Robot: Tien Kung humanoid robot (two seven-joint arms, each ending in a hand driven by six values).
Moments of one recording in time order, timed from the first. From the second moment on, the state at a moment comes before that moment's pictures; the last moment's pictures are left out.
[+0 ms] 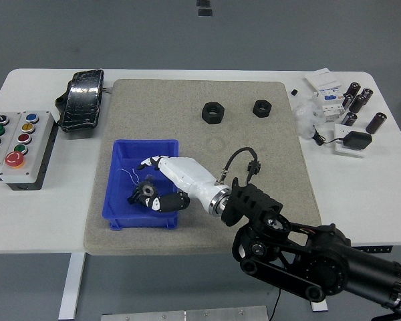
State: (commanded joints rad) left arm -0.05 0.08 -2.00 -0.18 2.27 -0.09 0.24; right arm 0.57 -0.12 0.46 1.46 -1.79 -0.21 -0.33
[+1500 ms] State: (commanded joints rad) left arm -0.05 0.08 -1.99 -0.18 2.27 -0.08 0.23; right arm 0.53 -0.28 0.60 1.38 -2.19 0.17 -0.65
